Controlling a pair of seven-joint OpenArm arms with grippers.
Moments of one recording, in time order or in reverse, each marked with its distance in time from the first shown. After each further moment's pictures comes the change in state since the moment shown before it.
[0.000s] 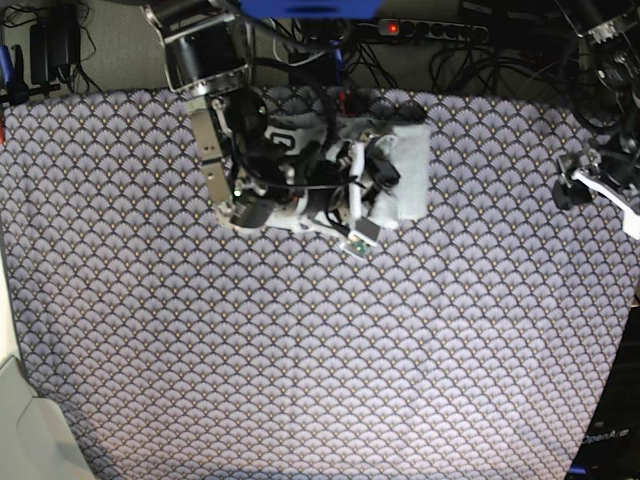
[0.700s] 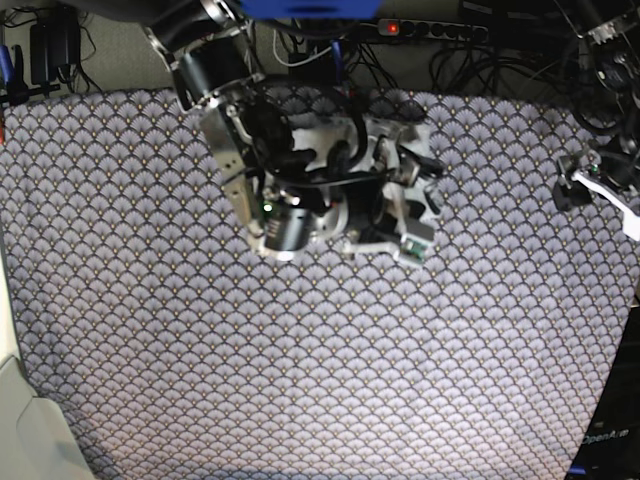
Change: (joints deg) left arm -0.1 0.0 0.0 0.0 0.0 -0.2 -0.1; right arm 5.3 -0.2 -10.6 9.1 0.9 -0.2 -4.3
